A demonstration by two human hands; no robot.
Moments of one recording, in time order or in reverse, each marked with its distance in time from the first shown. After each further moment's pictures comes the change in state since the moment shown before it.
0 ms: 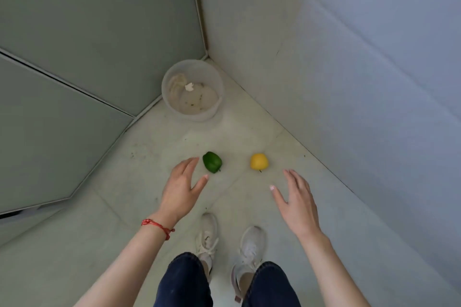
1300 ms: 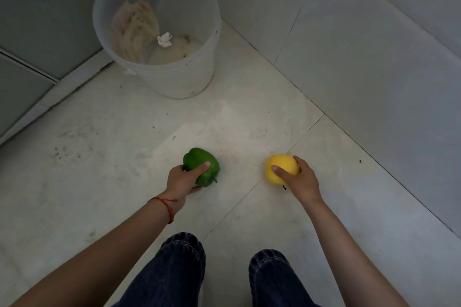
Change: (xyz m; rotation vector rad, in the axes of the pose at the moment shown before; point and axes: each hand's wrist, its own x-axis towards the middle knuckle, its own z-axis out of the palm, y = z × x) left_hand 0.234 -0.174 0.262 -0.934 0.029 -0.630; right_hand 0.246 0.145 0.251 0.494 -0.033 0.342
